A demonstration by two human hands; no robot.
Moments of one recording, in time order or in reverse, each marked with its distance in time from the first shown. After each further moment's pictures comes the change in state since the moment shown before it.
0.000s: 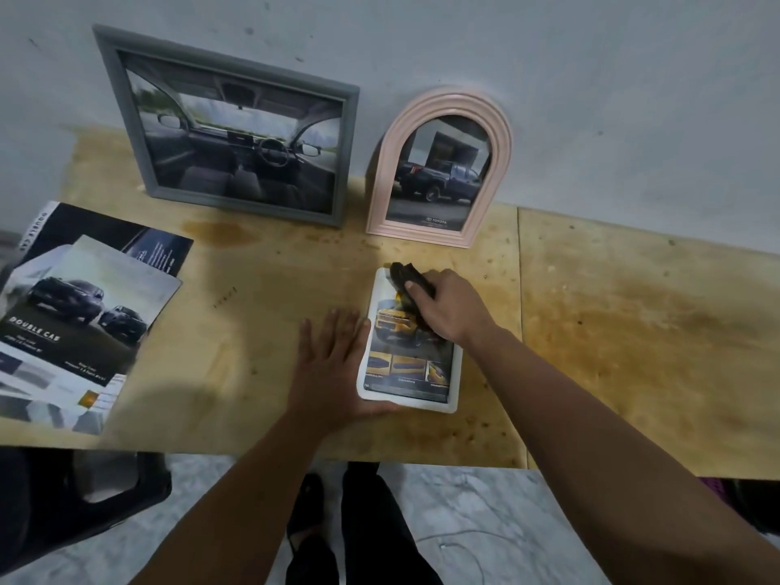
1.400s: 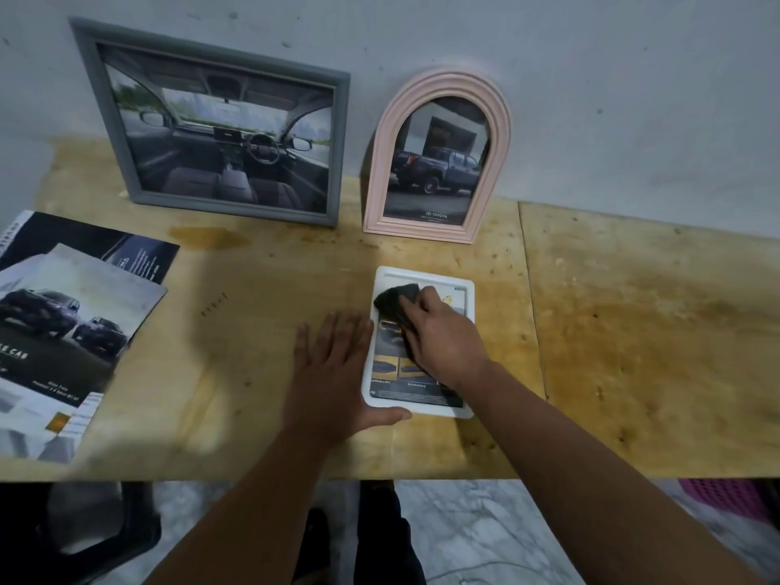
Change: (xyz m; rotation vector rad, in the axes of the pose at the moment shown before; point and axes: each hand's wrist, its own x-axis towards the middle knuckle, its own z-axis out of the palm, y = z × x) left_hand -0.002 -0.001 0.008 -0.022 0.120 0.013; right_hand -0.019 0.038 0.073 -0.453 0.150 -0.325
